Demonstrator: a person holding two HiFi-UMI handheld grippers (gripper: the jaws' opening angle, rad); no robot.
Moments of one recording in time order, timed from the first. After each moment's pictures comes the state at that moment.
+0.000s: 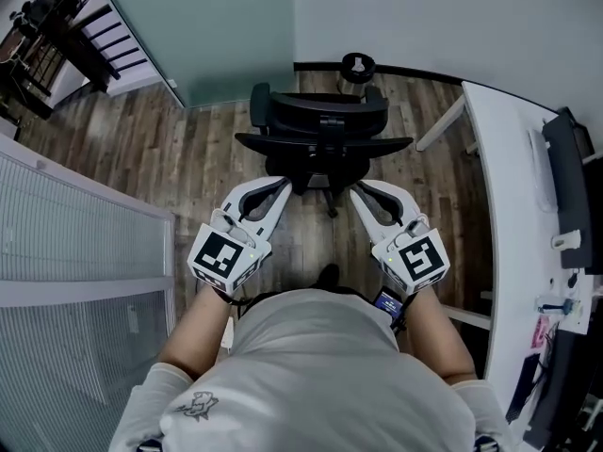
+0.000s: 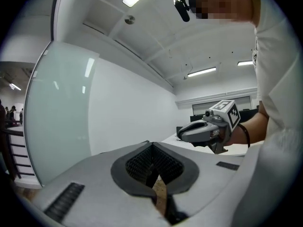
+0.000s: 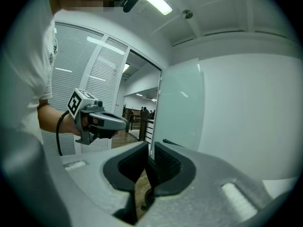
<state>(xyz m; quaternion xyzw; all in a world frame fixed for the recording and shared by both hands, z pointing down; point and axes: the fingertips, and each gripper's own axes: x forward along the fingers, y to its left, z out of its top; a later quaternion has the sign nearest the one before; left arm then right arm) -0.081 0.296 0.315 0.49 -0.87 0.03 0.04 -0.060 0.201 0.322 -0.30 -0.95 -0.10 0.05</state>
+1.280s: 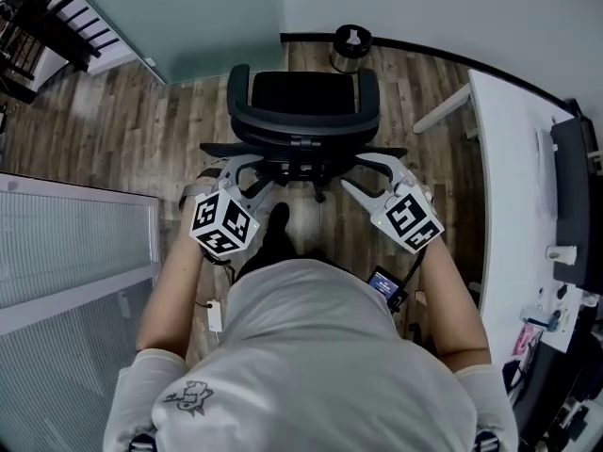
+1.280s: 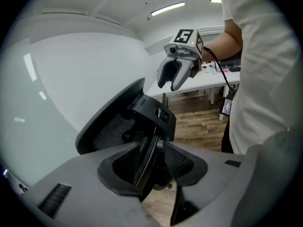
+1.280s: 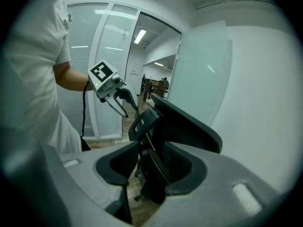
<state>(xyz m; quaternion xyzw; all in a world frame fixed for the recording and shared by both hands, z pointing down) -0.224 0.250 0.492 0.51 -0.74 0.40 0.19 -0.200 0.116 0.455 -0.40 -0.86 -0.22 0.22</state>
